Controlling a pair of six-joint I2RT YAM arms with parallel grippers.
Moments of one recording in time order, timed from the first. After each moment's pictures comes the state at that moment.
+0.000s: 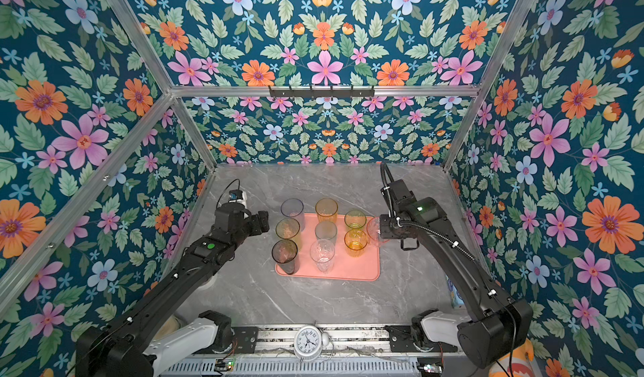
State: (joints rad) left arm -0.38 1.05 0.77 -0.30 -0.23 -0.37; right arm 0.42 1.26 1.31 -1.21 0.11 0.39
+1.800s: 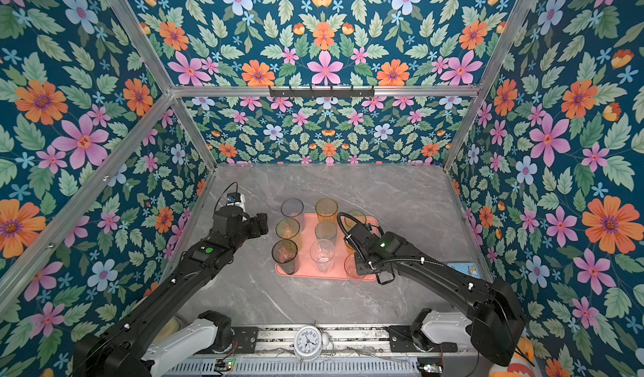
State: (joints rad) left arm -0.38 1.01 0.73 -0.30 -0.23 -0.39; right arm 0.81 1.26 0.94 -0.98 0.17 0.66
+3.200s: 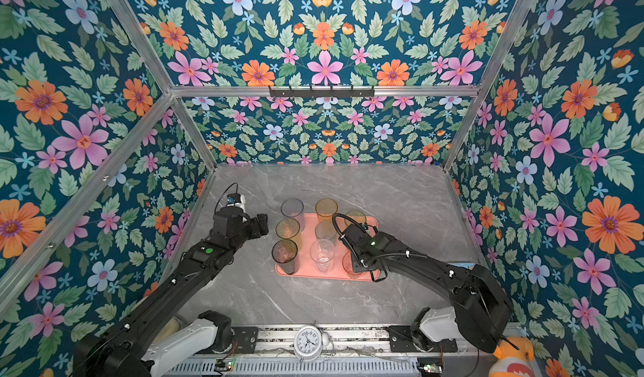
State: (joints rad) left arm -0.38 1.01 0.72 -0.30 -0.22 -0.39; right arm 0.80 1.37 0.92 -0.87 0.23 0.68
